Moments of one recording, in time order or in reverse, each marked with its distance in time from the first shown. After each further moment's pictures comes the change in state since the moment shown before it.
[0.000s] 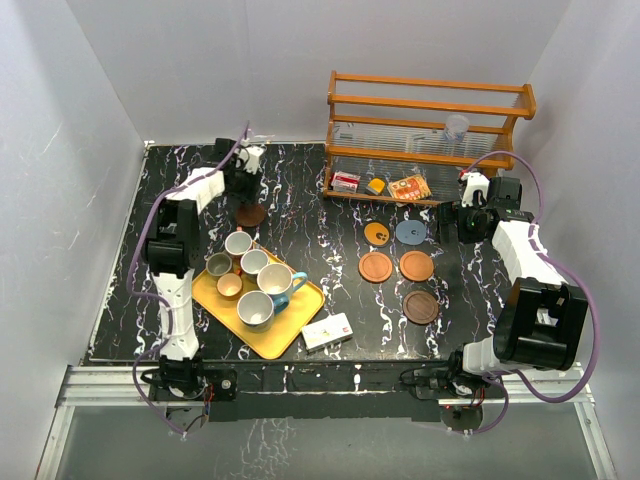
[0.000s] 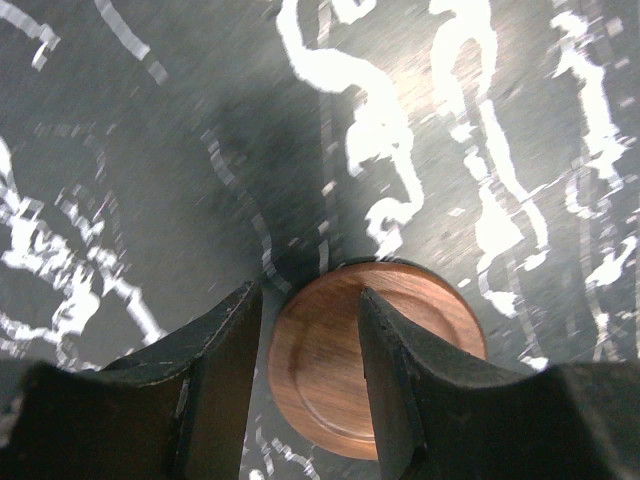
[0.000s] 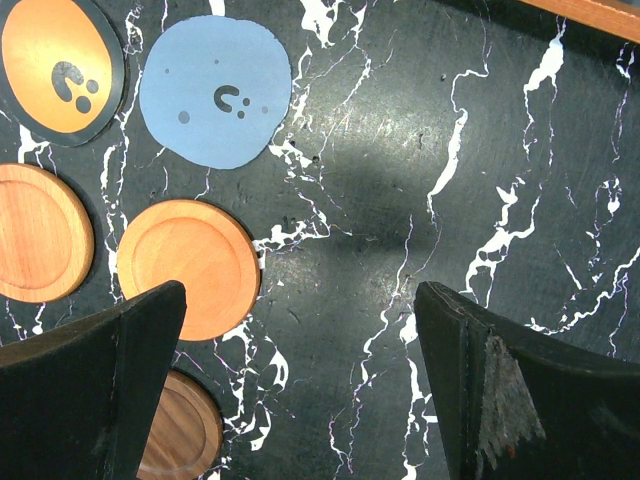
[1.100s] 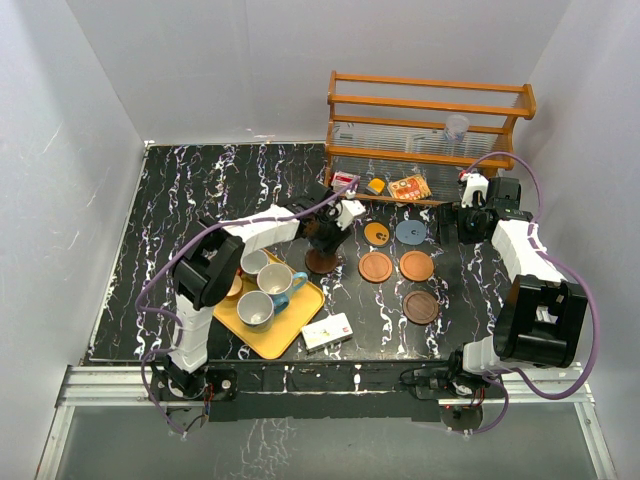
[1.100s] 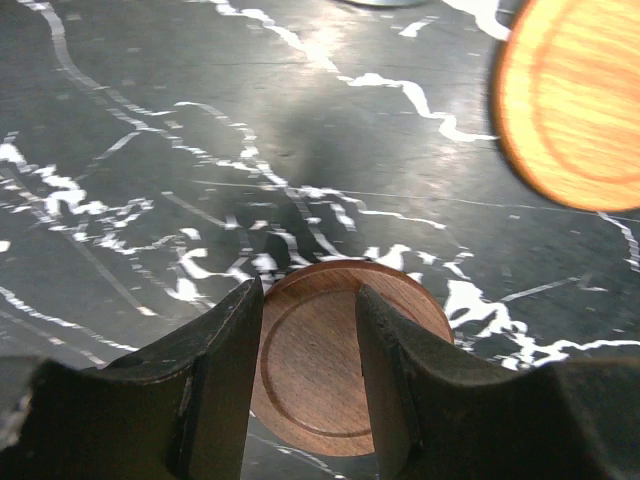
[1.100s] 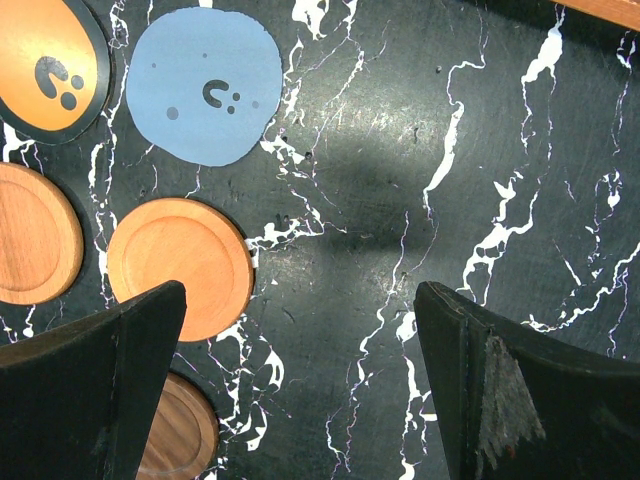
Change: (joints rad) left arm -0.597 -0.153 -0.248 0.076 0.035 0.007; right arm 0.000 0.014 0.000 0.000 0.014 0.000
